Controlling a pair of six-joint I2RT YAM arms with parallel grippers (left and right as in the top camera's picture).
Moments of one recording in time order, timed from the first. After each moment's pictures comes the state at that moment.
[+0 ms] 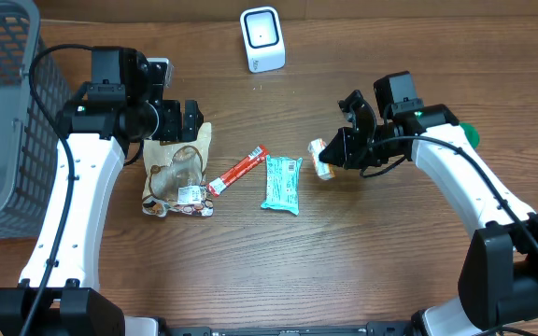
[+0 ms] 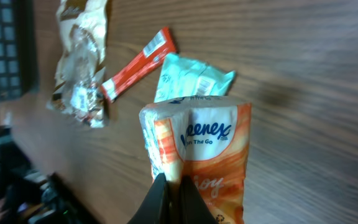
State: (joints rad) left arm -0.03 1.57 1.42 -0.89 0.19 0.00; right arm 0.20 1.71 1.24 -0.80 -0.66 0.16
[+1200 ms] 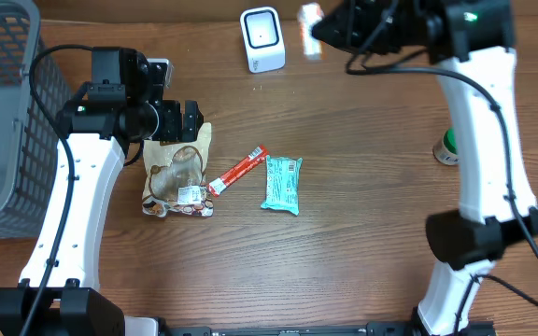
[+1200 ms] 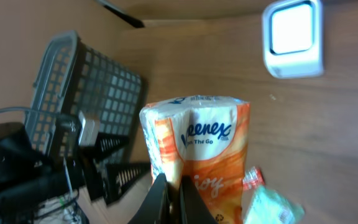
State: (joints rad) left arm -0.03 1.57 1.42 -0.89 0.19 0.00; right arm 0.24 2.06 2.50 -1.25 -0.65 0.35
